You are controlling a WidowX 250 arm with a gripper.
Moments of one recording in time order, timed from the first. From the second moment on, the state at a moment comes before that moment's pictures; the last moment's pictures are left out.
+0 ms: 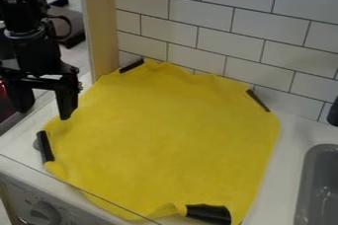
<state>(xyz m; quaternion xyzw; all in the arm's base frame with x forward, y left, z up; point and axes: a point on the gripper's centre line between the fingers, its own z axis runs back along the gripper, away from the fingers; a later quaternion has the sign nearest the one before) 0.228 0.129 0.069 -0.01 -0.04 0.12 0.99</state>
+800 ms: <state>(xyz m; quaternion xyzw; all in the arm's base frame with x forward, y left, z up) 0.226 0.134 0.038 0.01 -0.03 0.24 0.97</state>
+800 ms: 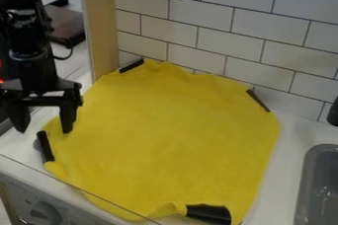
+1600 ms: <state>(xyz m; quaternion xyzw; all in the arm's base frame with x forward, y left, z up) 0.224 0.134 0.016 0.03 -0.01 0.24 0.97</state>
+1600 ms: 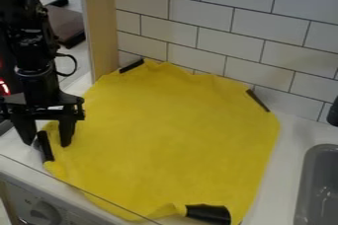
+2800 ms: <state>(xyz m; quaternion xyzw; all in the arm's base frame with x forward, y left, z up) 0.223 0.119 0.041 -0.04 0.01 0.27 0.96</state>
